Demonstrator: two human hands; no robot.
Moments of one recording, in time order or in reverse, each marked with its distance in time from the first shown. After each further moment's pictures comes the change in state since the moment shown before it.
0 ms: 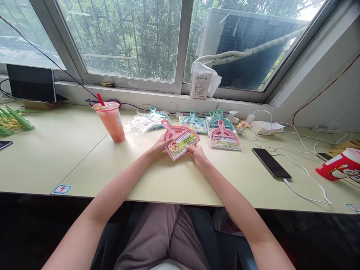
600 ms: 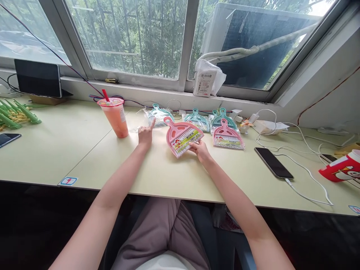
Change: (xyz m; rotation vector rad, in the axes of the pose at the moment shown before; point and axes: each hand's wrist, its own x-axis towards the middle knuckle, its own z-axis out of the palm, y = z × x) left_hand 0.000 -0.004 -0.076 1.126 0.600 0.117; right_hand -0.003 -0.007 -0.004 -0.022 -0.012 -0.046
